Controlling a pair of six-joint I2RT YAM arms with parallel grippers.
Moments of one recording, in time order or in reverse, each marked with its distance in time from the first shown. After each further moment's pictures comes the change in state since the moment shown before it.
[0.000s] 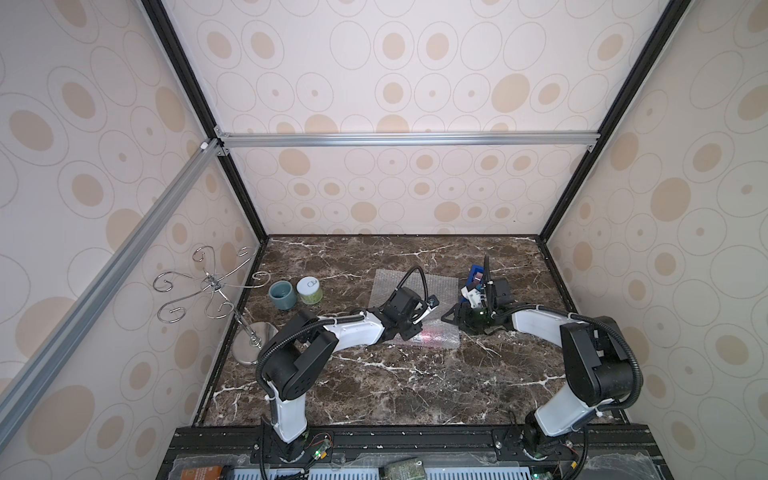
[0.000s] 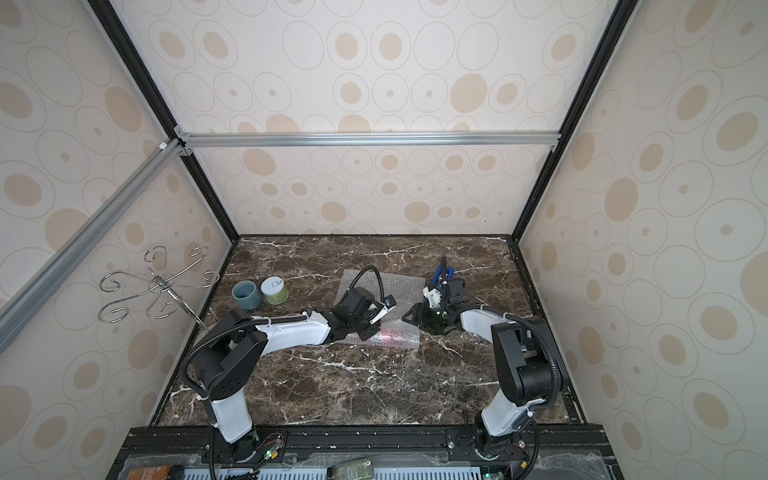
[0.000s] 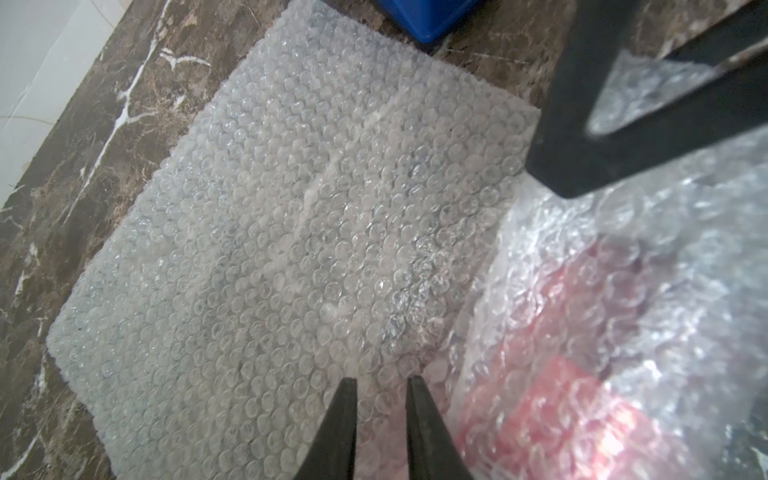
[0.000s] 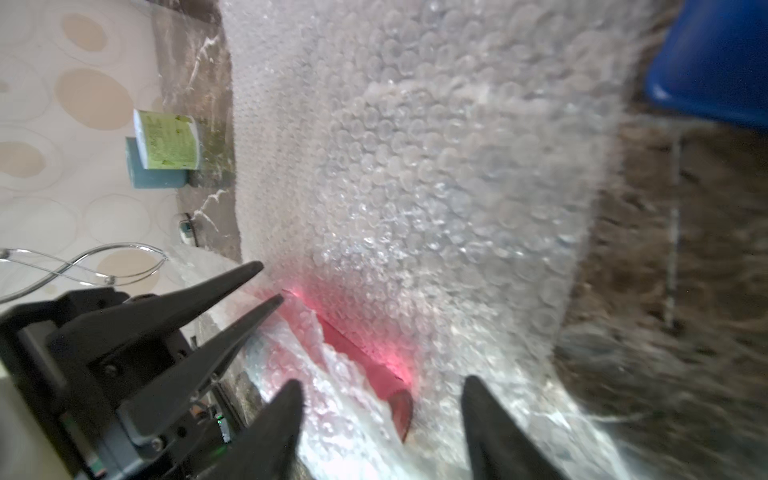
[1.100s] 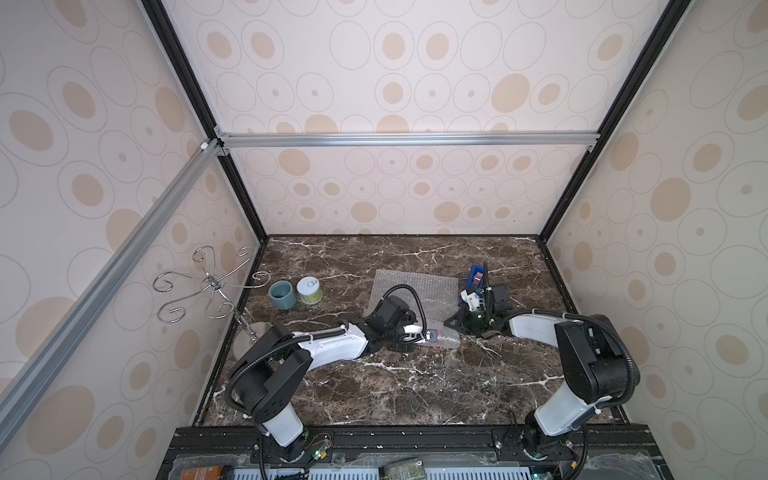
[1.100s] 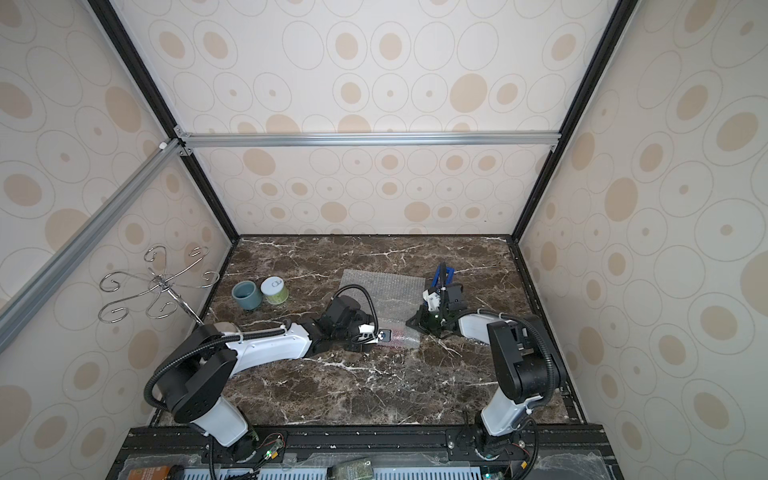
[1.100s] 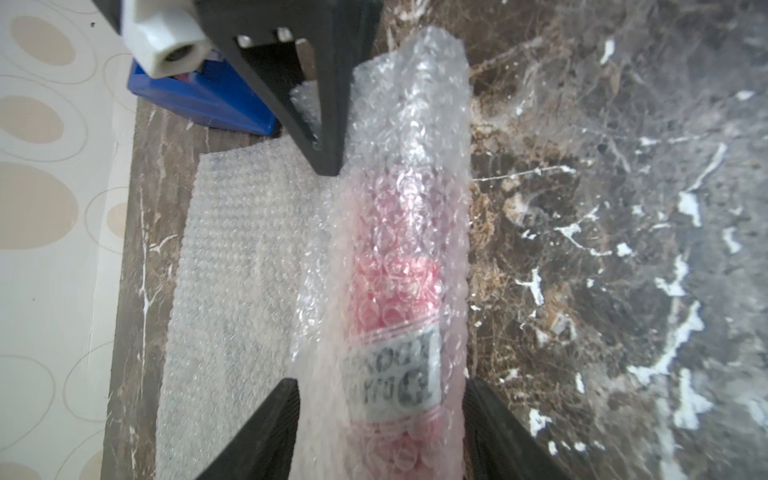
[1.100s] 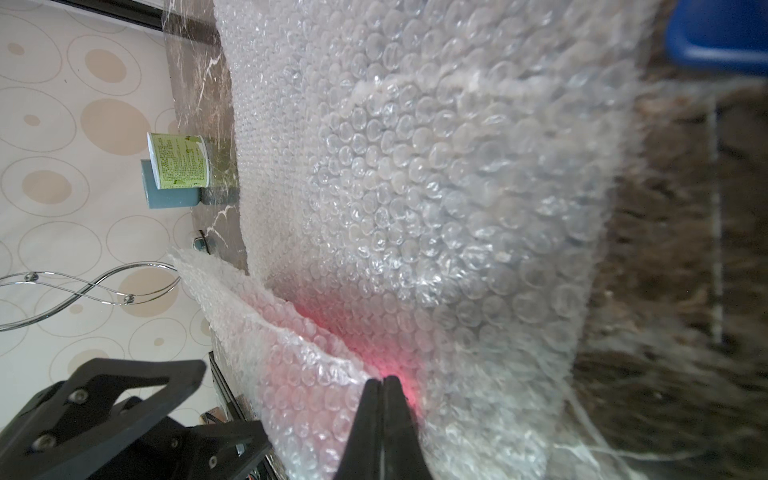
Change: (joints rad) left arm -0.003 -0.164 -0.165 0.020 0.185 0.610; right arm 0.012 0.012 -0.068 0.124 0.009 0.082
